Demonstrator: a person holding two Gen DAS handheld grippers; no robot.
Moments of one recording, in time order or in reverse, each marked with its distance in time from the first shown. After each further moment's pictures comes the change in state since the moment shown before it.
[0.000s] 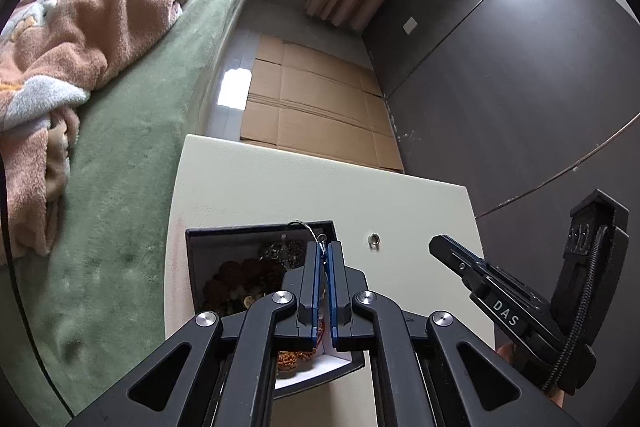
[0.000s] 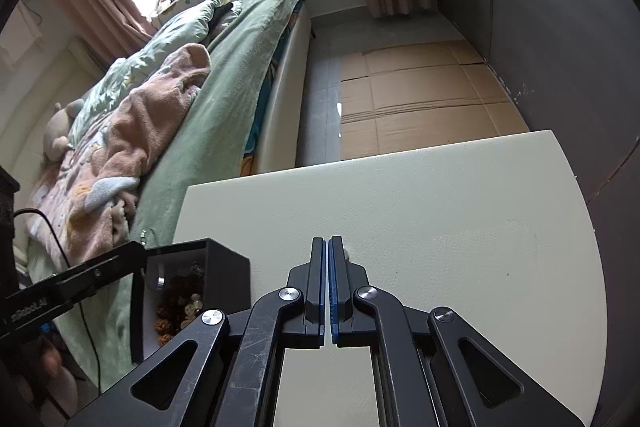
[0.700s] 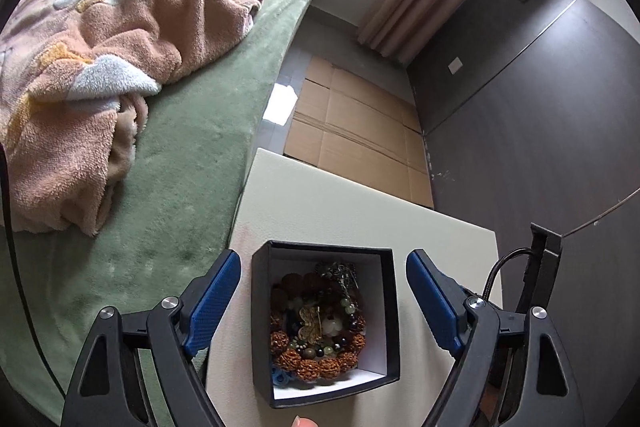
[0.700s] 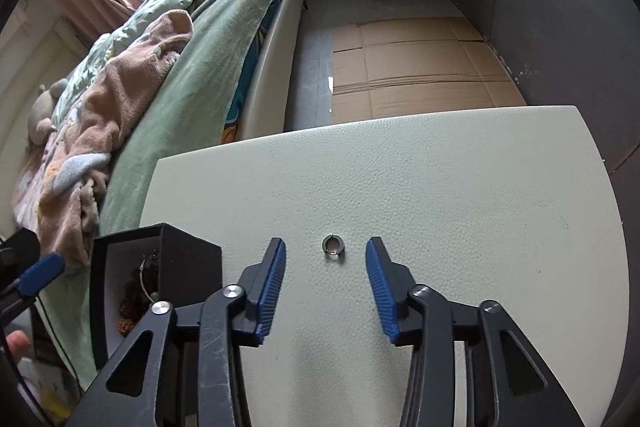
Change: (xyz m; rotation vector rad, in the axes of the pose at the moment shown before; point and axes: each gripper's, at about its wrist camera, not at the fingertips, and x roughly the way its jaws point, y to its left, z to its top) left arm -0.020 0.031 0.006 -0.138 -0.095 0.100; right arm 0.066 0.004 -0.002 -0.020 0.133 -0.076
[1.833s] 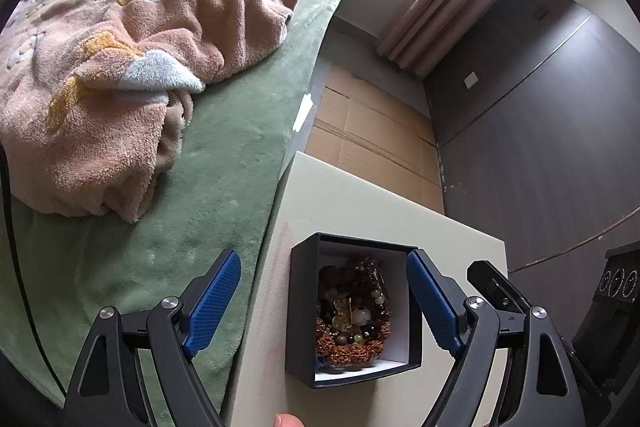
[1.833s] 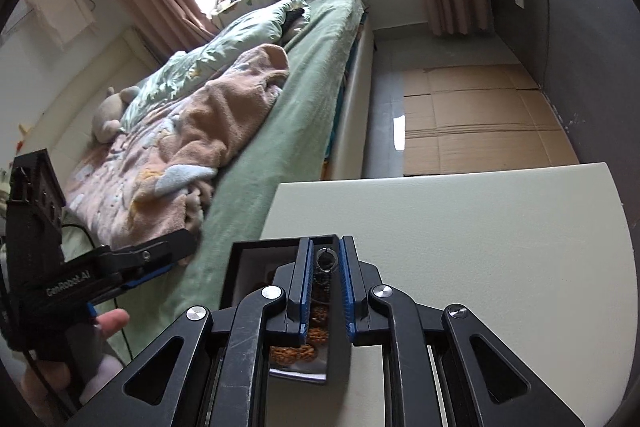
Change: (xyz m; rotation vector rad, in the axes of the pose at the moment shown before) left arm -0.025 0.024 -0.009 -0.054 -0.038 0.034; right arm -0.082 0.061 -0.010 -0.092 -0.178 0.255
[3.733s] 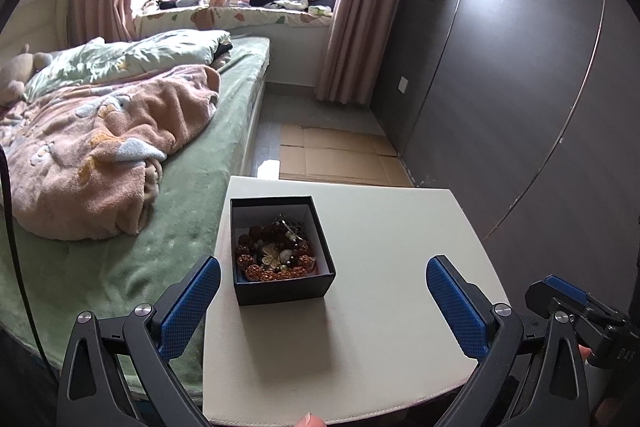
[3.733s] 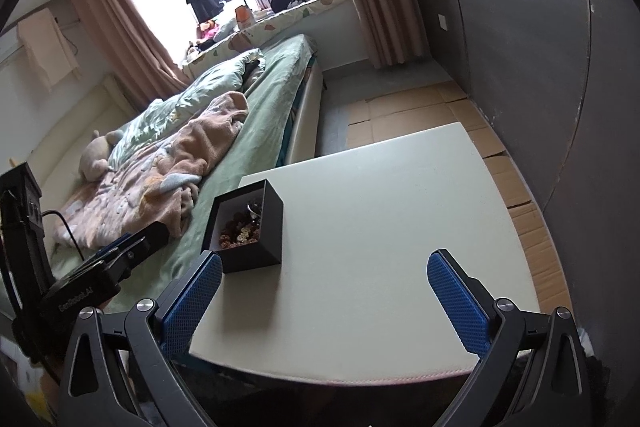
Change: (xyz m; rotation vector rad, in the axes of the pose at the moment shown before) left arm -0.094 -0.091 -0.124 0.370 -0.250 0.002; right arm -0.173 -0.044 -0.107 0.090 -0.157 -0.148
